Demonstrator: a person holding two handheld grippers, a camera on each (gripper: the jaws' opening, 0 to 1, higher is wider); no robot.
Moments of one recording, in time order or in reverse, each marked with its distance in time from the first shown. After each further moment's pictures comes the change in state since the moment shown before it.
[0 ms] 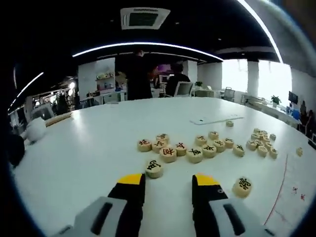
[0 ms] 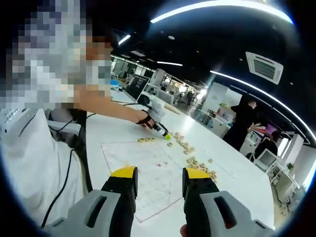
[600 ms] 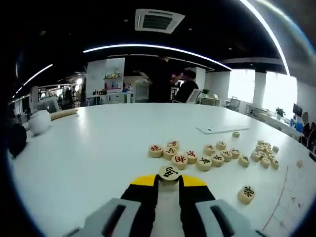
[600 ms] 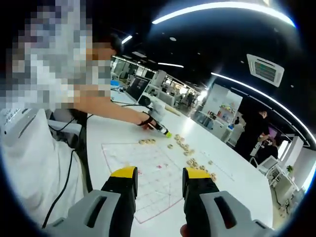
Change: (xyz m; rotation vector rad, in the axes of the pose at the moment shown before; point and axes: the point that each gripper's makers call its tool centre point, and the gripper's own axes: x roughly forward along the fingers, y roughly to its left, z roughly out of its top) left arm -0.019 0.010 0.015 0.009 -0.030 0.002; right arm 0.002 0.000 0.004 -0.014 -0.007 0.001
